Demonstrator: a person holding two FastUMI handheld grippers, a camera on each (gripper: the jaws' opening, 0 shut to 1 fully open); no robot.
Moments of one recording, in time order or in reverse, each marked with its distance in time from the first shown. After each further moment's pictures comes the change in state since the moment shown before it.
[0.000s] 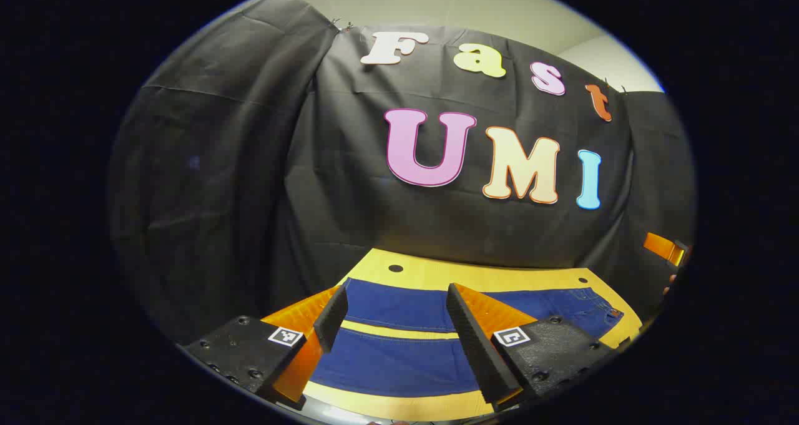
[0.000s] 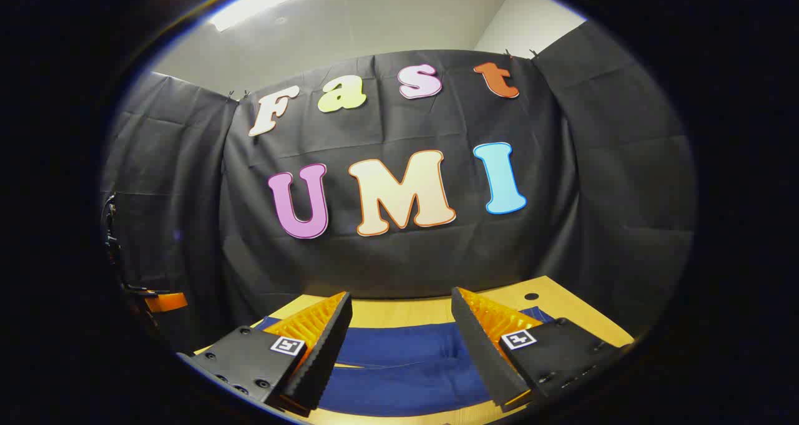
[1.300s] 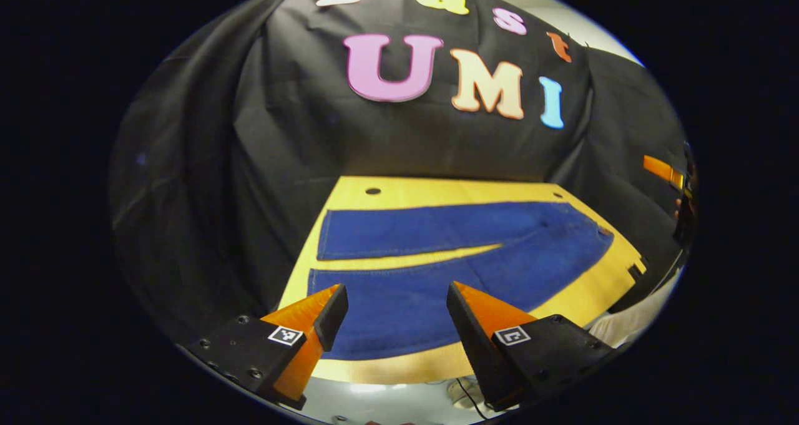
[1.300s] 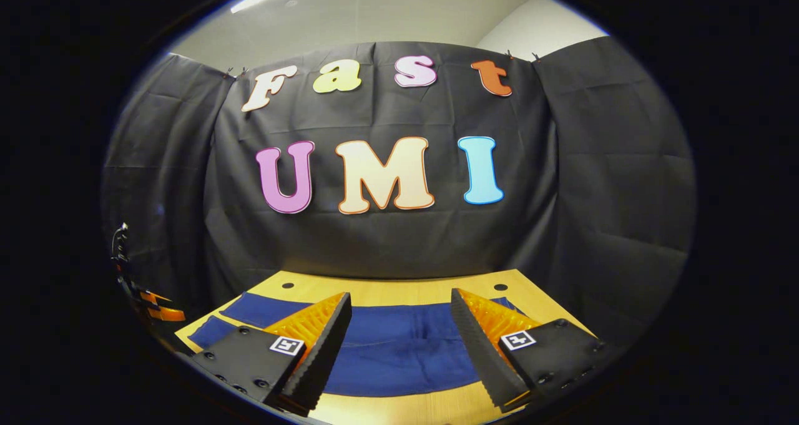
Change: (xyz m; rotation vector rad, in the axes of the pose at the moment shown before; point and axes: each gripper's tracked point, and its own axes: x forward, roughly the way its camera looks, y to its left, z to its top) left arm -0.002 0.057 -0.150 0.156 0.421 -0.286; right arm -0.039 -0.024 -0.028 -0.090 0.093 -0.098
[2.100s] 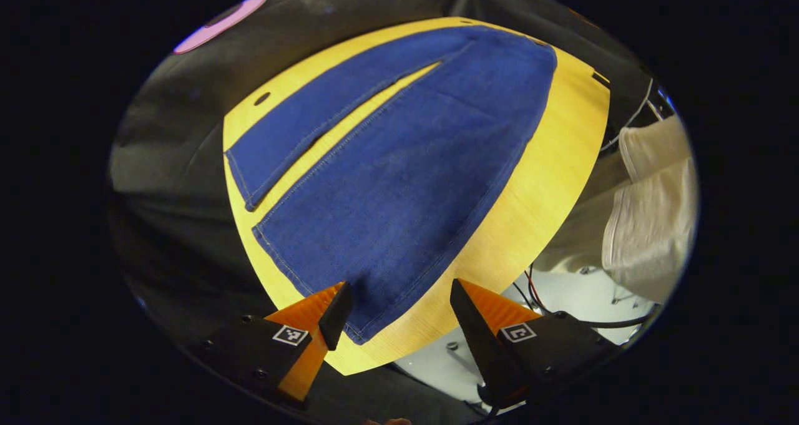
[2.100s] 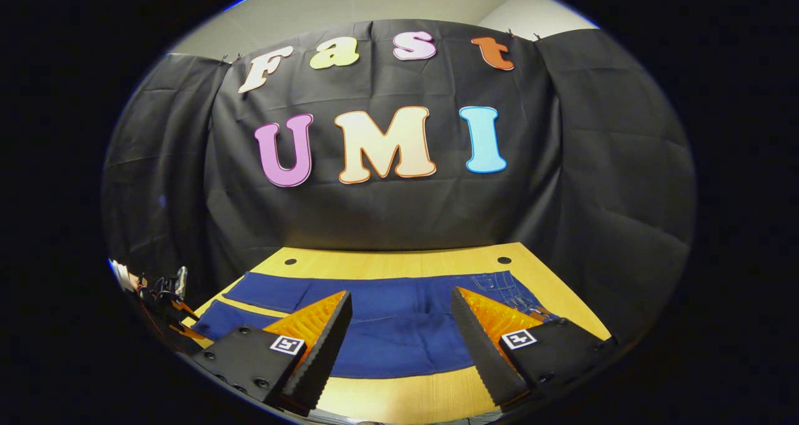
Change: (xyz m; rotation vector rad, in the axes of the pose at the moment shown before) left arm 0.007 0.042 -0.117 0.609 0.672 -0.235; right arm 0.001 -0.004 -0.044 0.004 0.134 0.020
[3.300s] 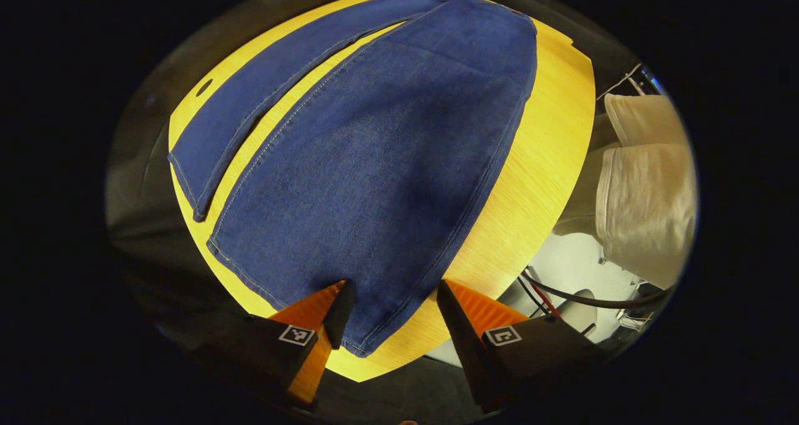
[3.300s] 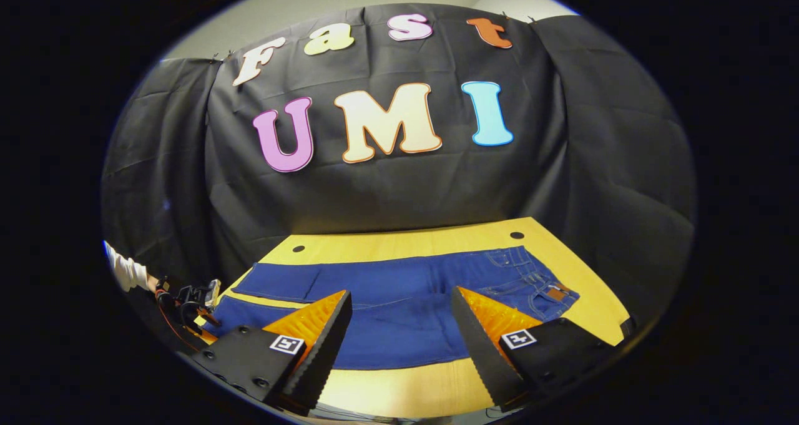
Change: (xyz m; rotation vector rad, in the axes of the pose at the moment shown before) left arm 0.024 -0.010 -0.005 0.085 0.167 -0.143; right arm 0.014 0.019 -0.037 0.075 0.086 0.037
